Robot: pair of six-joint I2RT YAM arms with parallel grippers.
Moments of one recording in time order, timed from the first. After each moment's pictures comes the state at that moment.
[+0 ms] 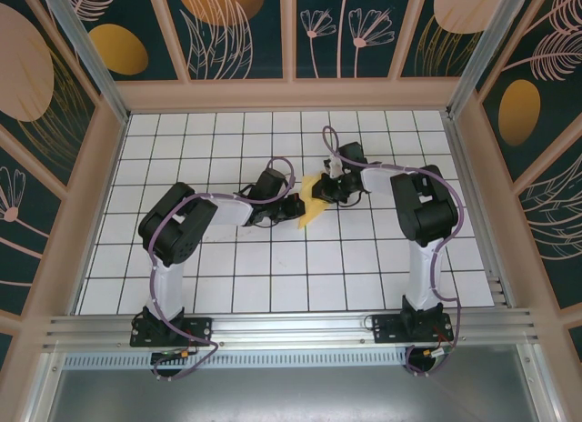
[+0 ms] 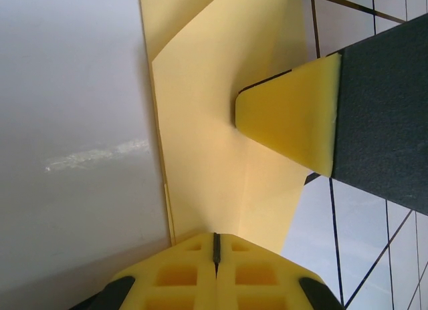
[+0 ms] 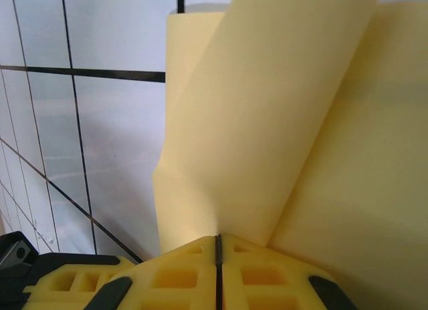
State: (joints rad) left arm -0.65 2.02 1.04 0.19 0.38 -0.78; right arm 0.36 2.05 1.21 -0.24 -0.63 0.47
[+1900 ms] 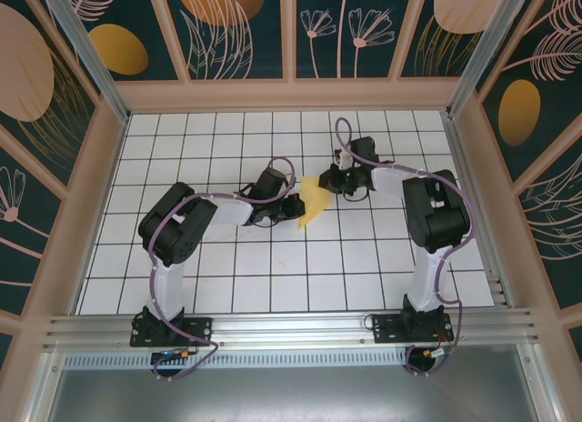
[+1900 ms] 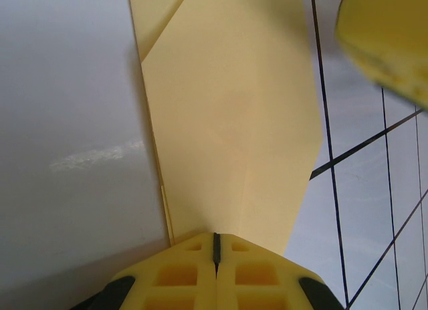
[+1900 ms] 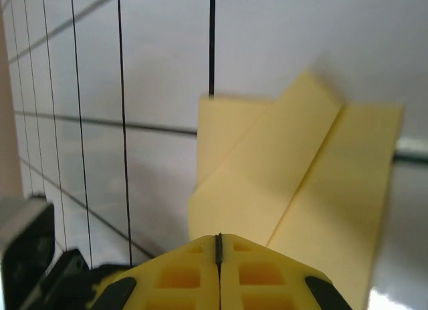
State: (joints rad) left arm -0.65 2.02 1.05 0.17 0.38 -0.76; right arm 0.32 1.95 1.15 -0.16 -0.63 0.55
